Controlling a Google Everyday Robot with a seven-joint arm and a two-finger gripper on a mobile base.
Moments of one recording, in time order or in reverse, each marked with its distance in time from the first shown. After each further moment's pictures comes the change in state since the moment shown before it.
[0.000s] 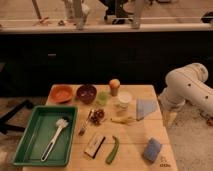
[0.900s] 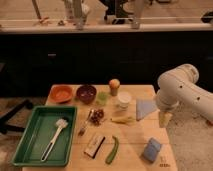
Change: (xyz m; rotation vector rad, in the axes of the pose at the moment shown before) arm -0.019 0.005 0.004 -0.007 0.023 -0.058
